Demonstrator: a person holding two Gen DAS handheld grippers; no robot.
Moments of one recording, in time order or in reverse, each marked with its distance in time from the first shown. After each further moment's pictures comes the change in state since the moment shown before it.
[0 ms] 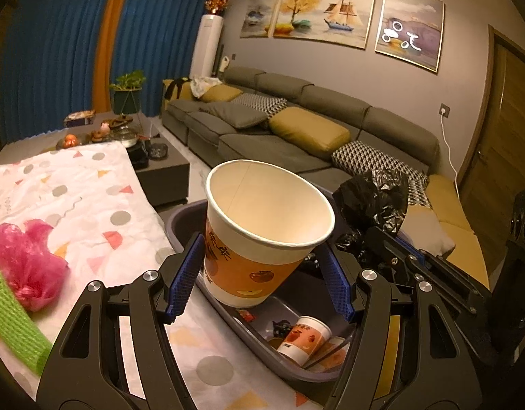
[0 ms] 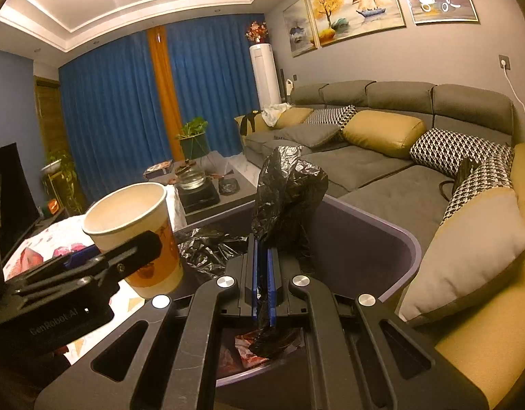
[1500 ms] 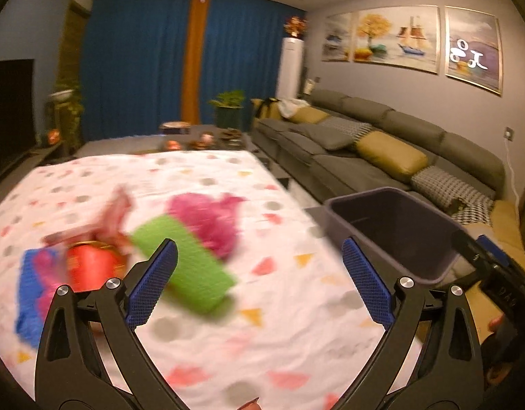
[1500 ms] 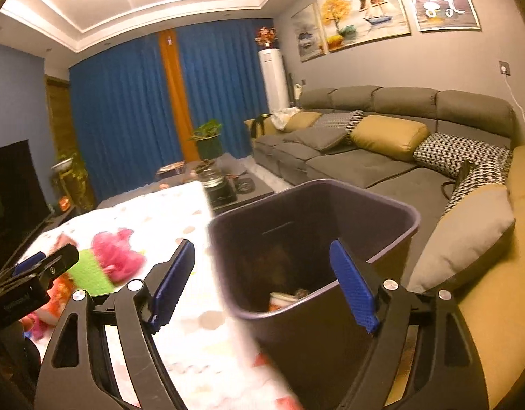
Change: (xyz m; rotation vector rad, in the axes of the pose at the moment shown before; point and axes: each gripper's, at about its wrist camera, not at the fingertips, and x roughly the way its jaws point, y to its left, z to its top) left arm -0.160 0.083 -0.042 -0.087 -0.109 0.404; right arm -0.076 0.064 -0.023 -0.021 -0.021 0.049
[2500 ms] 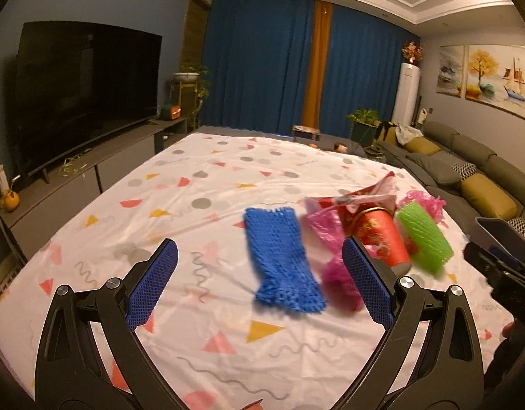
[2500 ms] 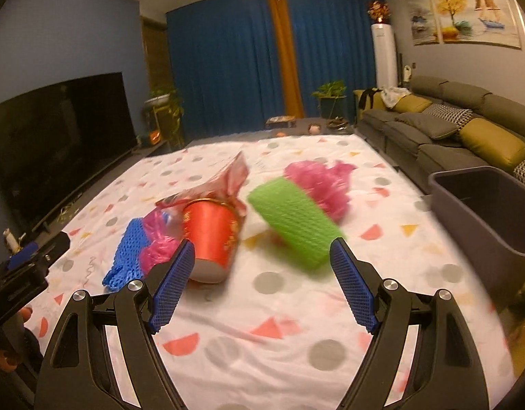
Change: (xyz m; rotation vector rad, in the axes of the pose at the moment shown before) left arm -0.119 0.223 -0.055 -0.221 -0.034 0.414; right arm 0.026 0.234 -0.070 -0.227 0.188 0.345
